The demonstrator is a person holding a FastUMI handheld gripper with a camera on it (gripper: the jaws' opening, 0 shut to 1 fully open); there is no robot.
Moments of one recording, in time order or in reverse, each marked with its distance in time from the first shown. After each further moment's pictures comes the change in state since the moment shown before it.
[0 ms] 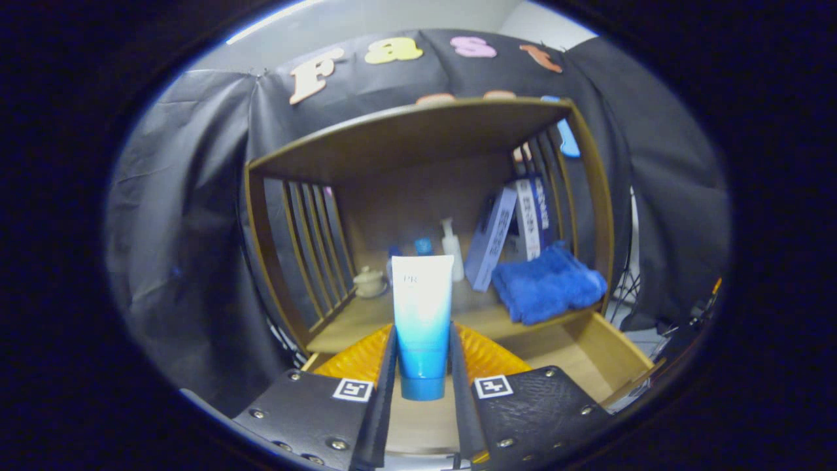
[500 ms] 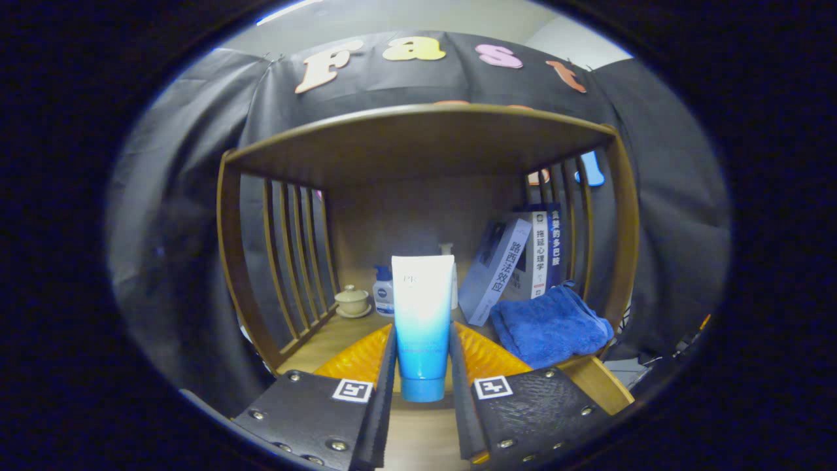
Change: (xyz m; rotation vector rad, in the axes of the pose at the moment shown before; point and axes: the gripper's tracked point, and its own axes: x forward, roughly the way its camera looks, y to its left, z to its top) arm 0.085 0.016 -0.004 -0.137 0.041 -0.018
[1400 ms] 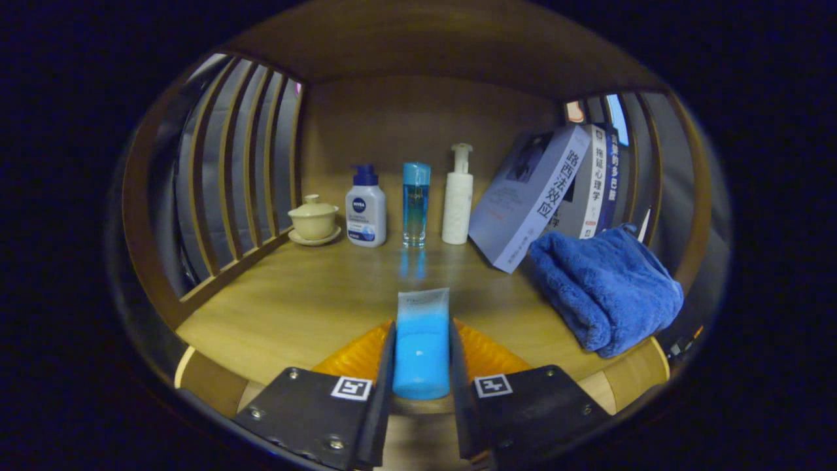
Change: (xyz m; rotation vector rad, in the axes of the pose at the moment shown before) arm 0.122 0.012 -0.119 -0.081 0.210 -0.075
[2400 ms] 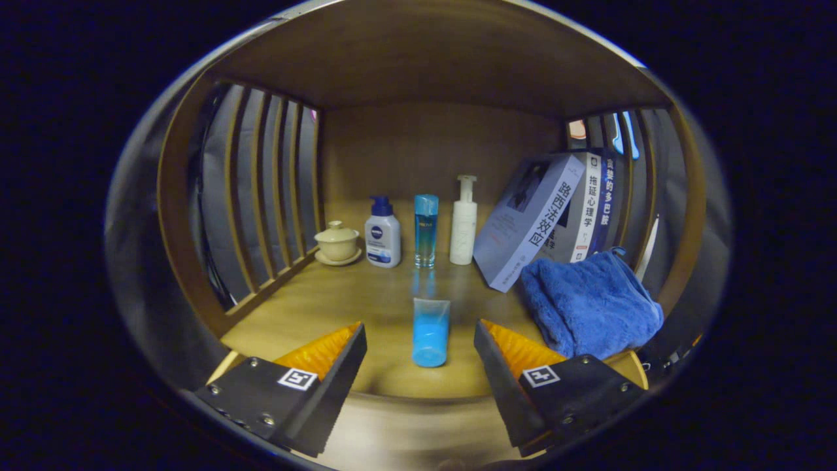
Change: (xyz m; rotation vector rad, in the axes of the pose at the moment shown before) arm -0.076 -0.003 0.035 0.011 -0.008 0.112
